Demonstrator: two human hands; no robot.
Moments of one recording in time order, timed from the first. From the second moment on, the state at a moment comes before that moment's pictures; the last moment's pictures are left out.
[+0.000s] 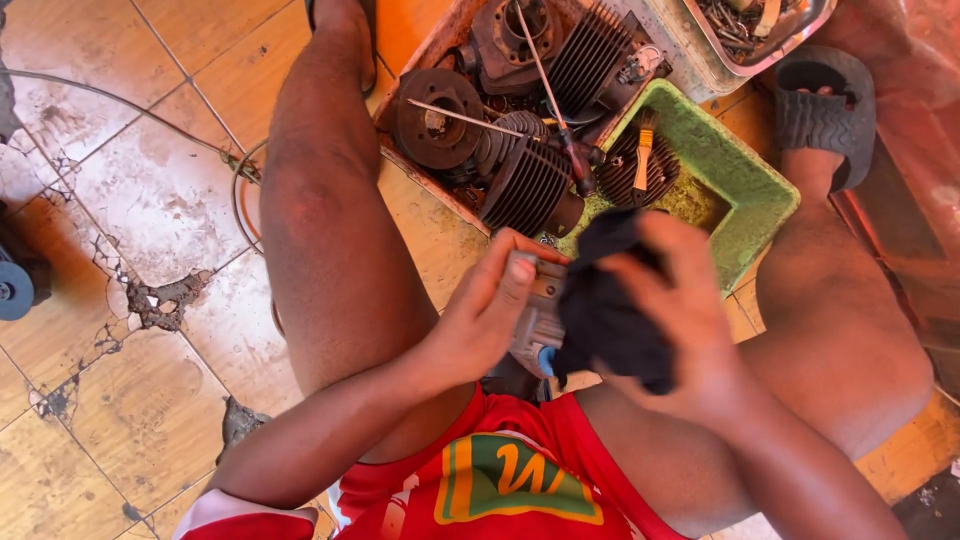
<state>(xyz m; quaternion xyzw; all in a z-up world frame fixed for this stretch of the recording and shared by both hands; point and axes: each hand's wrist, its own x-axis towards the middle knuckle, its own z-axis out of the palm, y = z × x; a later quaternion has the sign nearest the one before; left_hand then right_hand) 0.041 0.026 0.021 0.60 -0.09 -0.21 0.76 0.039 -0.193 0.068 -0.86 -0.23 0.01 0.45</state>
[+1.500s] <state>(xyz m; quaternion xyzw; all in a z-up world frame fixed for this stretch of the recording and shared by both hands) 0.050 0.026 0.002 0.28 -0.01 -0.27 0.92 0.024 -0.175 0.047 -0.79 -0.18 0.12 0.58</state>
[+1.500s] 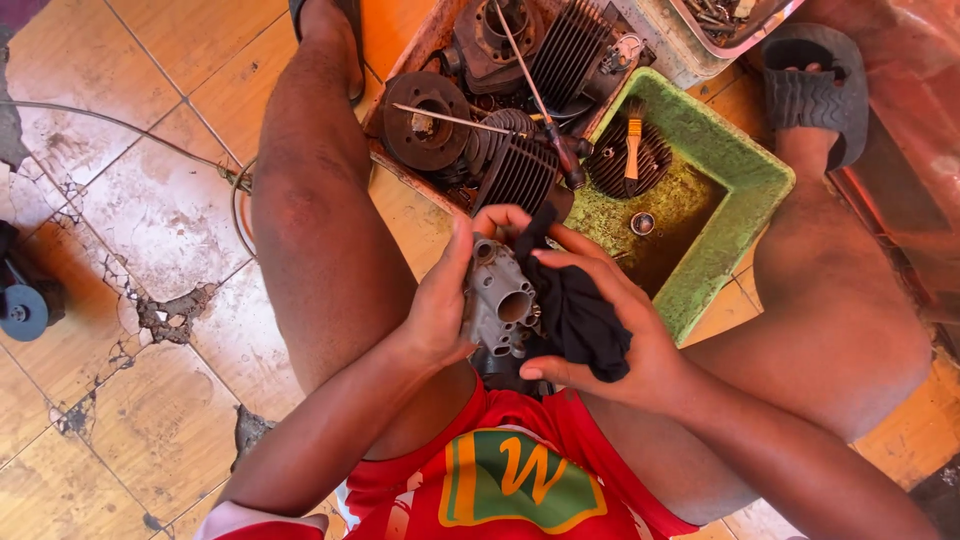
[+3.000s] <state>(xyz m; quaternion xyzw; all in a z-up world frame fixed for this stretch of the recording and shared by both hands) 0.062 0.013 -0.003 0.36 0.28 -0.24 0.86 0.045 -0.193 0.022 -0.75 -0.14 0.24 0.60</state>
